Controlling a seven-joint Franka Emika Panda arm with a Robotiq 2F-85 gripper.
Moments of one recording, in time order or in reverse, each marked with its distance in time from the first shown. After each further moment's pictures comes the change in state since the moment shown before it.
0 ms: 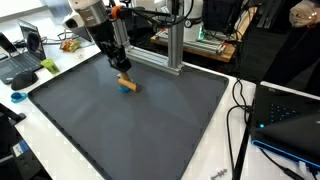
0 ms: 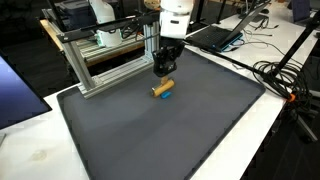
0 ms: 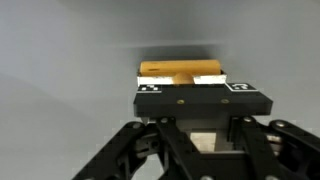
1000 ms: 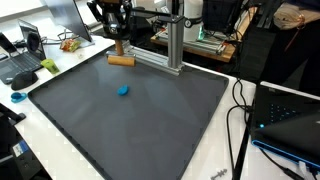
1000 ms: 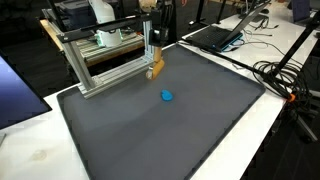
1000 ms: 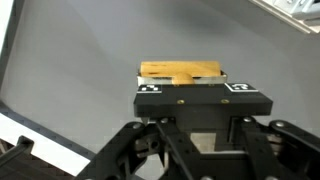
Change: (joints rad) arm 0.026 -0.328 0.022 -0.198 -0.188 -0.004 -0.384
